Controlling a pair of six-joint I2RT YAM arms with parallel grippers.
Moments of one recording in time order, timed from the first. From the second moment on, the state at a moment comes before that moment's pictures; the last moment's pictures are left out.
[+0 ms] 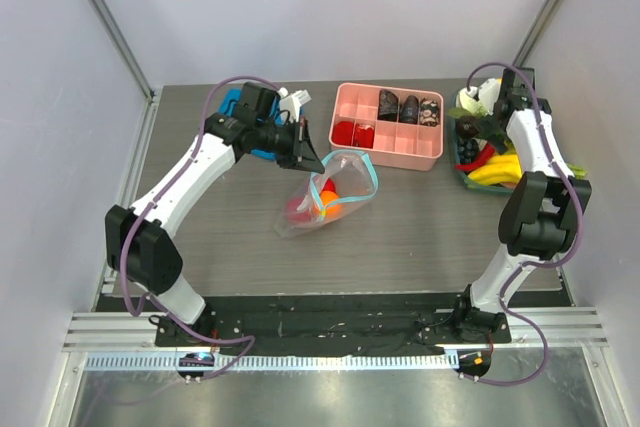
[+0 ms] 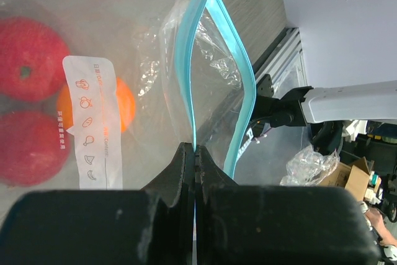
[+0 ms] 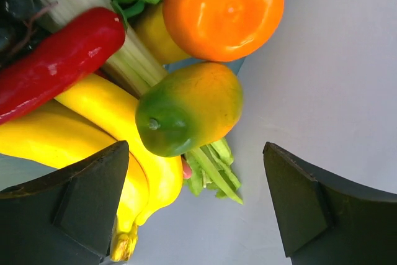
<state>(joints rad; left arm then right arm) -0.47 1.62 1.53 -0.72 0.70 -0.44 -0.20 1.80 1.59 -0.69 0.34 -0.86</state>
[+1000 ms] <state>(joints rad) -0.44 1.64 1.52 -0.71 0.71 -0.44 -0.20 1.75 1.59 -0.73 0.30 -0.92</state>
